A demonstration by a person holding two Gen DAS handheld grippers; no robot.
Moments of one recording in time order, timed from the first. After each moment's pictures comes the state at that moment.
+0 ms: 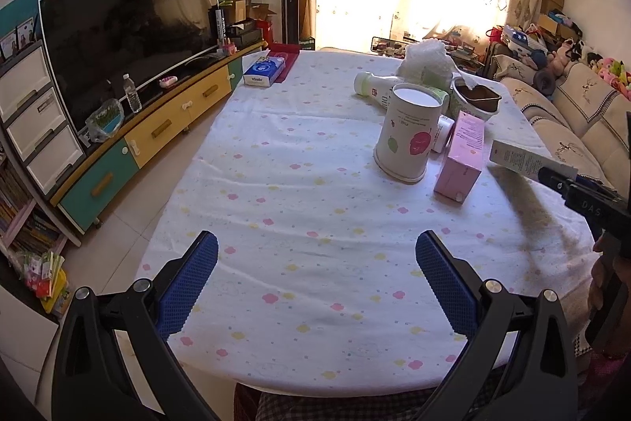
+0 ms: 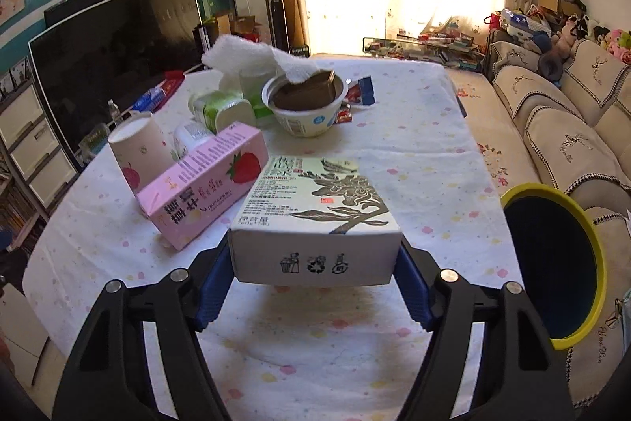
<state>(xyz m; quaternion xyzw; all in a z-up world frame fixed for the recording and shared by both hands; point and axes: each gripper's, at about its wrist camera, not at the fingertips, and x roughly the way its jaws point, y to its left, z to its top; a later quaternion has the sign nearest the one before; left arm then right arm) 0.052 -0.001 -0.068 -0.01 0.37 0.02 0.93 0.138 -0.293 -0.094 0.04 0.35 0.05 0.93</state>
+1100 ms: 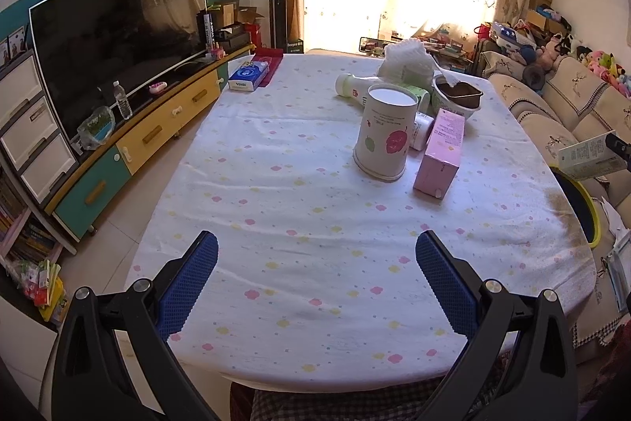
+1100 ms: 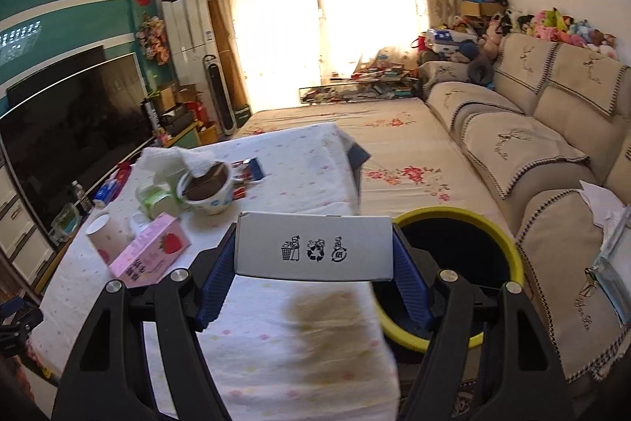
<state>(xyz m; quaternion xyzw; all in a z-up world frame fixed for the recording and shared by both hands) 0.043 -0.015 -0.061 0.00 0.37 0.00 0.93 0.080 -0.408 -0.036 0.10 0.26 -0.08 0.96</state>
